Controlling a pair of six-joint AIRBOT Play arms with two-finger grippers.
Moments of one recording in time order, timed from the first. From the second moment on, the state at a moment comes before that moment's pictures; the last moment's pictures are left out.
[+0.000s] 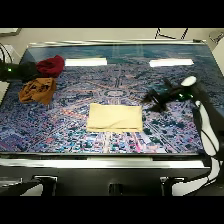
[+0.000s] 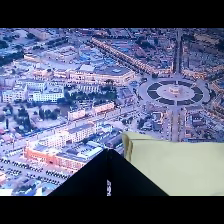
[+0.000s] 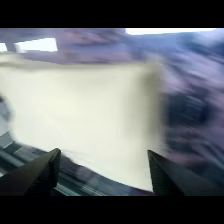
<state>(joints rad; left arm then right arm) 0.02 -1.23 1.60 1.24 -1.22 -1.60 -0.13 -1.71 1.39 -0.86 1.41 1.59</state>
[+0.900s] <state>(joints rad) -0.07 -1.23 1.60 1.24 -1.21 -1.61 -0.21 -1.72 1.35 -0.54 1.36 1.30</state>
